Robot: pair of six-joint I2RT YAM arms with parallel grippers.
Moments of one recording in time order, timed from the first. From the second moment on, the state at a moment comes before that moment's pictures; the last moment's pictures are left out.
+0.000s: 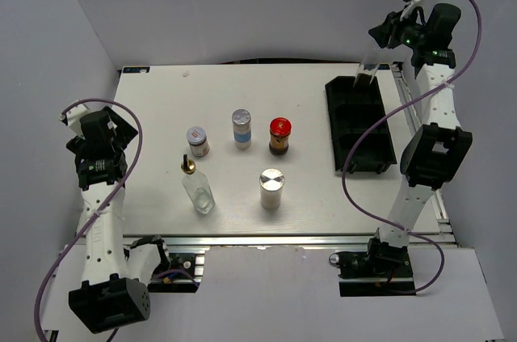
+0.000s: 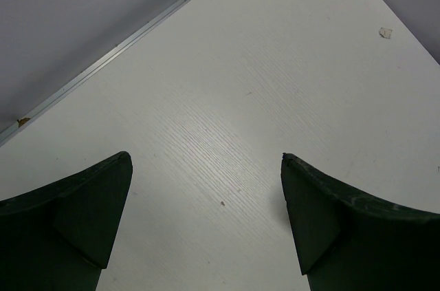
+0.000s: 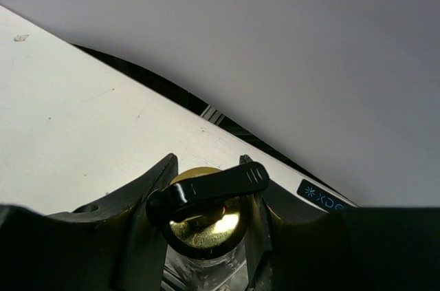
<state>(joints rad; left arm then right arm) 0.24 0.92 0.97 -0.55 -0.35 -0.47 -0.17 2.02 2.05 -0.17 -0.74 -0.16</state>
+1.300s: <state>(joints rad) 0.24 0.92 0.97 -0.55 -0.37 -0.47 -0.22 2.15 2.03 -0.25 -0.96 -0.42</state>
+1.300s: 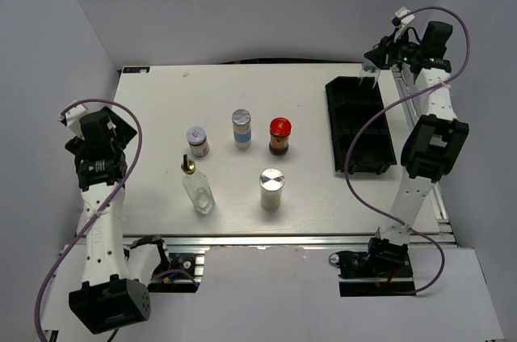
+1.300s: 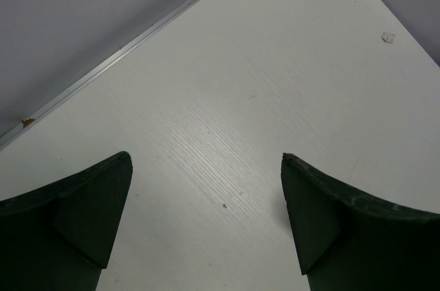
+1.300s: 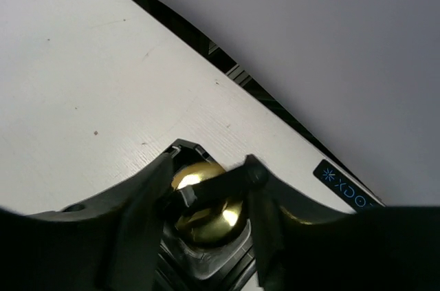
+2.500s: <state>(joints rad) 0.24 0.92 1.04 -0.61 -0.34 -0.52 0.05 1.58 1.75 -0.29 -0.82 -0.45</state>
